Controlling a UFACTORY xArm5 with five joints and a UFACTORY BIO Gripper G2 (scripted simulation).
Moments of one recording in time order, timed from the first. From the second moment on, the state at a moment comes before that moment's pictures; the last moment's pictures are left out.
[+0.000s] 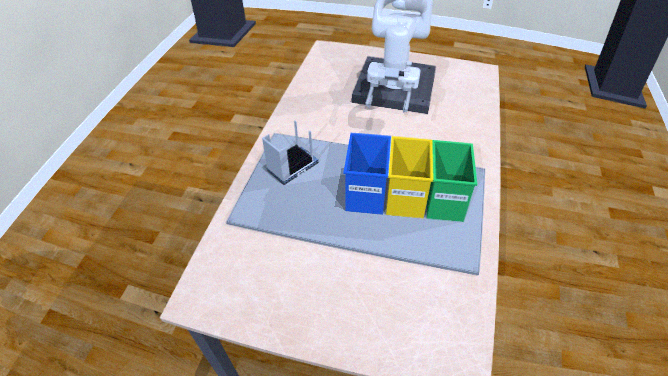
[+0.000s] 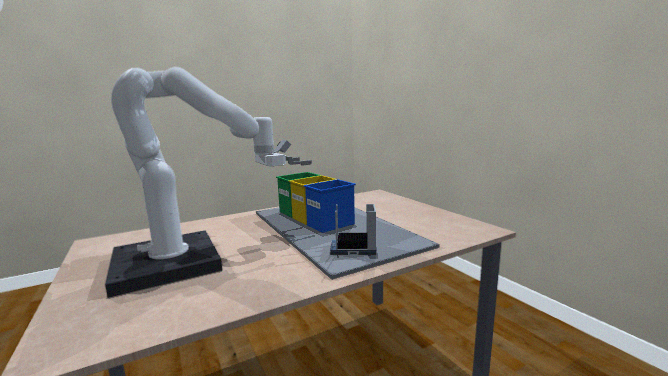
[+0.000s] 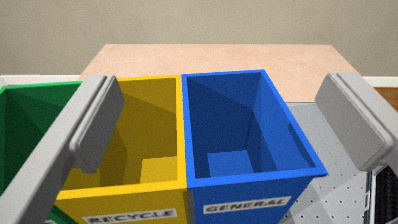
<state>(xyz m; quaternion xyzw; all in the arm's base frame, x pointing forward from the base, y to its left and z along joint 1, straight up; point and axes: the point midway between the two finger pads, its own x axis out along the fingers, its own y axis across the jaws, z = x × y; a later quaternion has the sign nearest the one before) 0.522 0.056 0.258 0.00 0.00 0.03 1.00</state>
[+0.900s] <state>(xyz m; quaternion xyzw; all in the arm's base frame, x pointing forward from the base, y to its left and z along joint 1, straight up) 0.533 -0.004 0.253 0.00 0.00 -0.05 1.00</state>
